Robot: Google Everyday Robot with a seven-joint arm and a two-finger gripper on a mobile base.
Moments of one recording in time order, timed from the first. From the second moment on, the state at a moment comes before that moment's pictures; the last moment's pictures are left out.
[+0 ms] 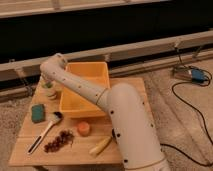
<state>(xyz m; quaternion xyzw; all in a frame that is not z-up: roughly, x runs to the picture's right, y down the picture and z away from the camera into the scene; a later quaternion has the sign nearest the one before) -0.363 -0.069 0.893 -0.20 -0.18 0.45 0.85</state>
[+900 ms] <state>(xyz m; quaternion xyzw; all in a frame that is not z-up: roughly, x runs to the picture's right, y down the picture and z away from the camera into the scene) -0.353 -0.073 0.890 -0.20 -0.18 0.45 0.85</state>
